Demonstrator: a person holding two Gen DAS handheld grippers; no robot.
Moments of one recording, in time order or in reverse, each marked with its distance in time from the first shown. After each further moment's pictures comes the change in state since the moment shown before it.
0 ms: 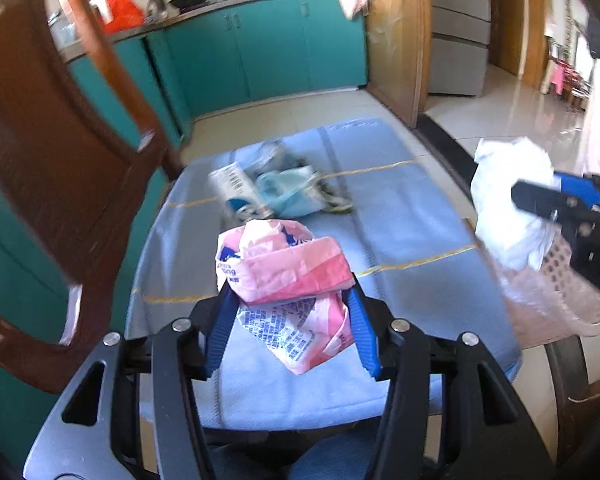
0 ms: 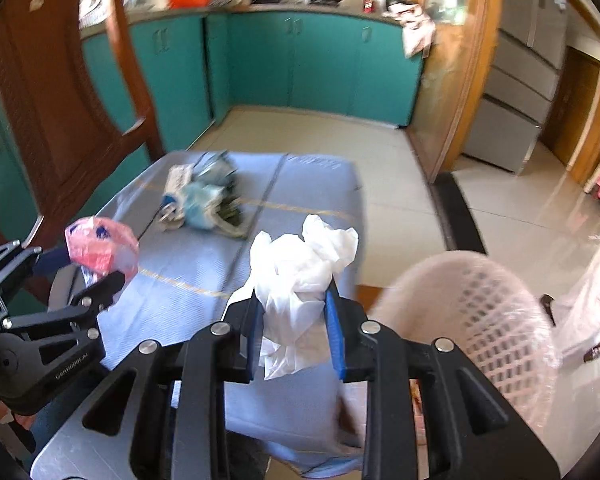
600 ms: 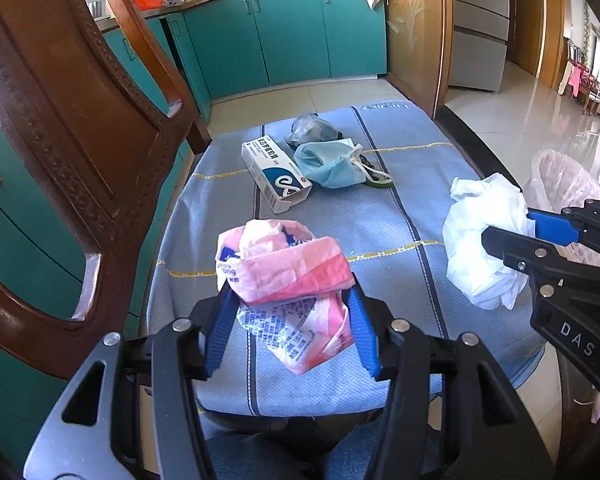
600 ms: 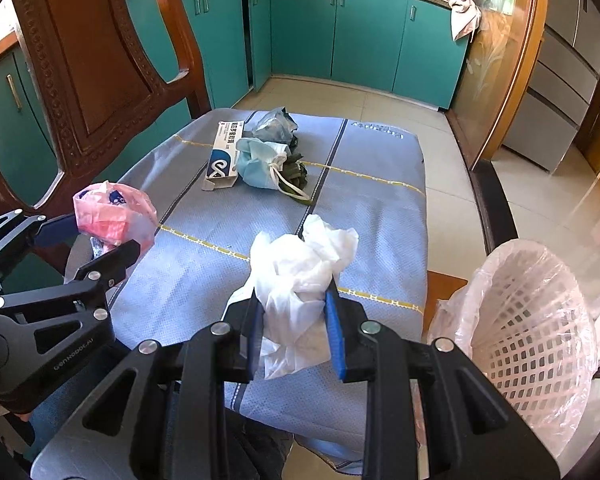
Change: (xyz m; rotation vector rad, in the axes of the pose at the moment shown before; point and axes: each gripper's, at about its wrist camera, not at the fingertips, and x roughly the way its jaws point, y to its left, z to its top) left arm 0.016 0.039 -0.023 -0.049 0.058 0.059; right arm 0.042 0.062 -0.016 -0.092 0.116 0.118
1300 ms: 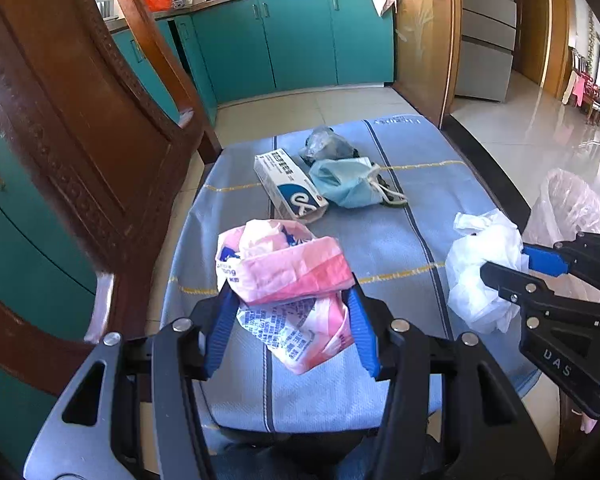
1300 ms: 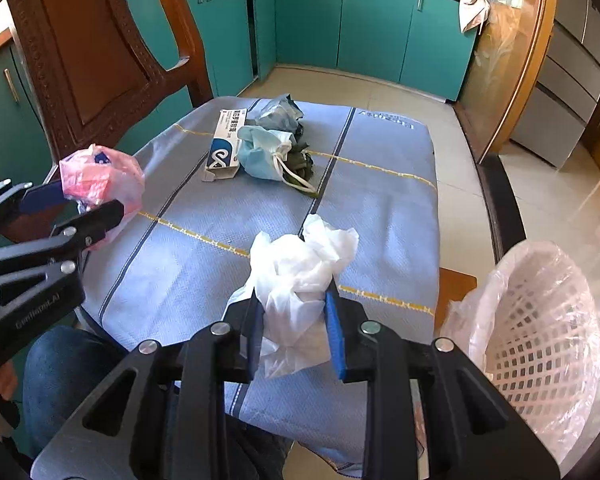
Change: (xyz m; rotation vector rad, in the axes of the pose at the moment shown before) left arm -0.005 0.012 0.010 -0.023 -0.017 0.007; right arm 0.020 0.000 0.004 -0.006 0.038 0.020
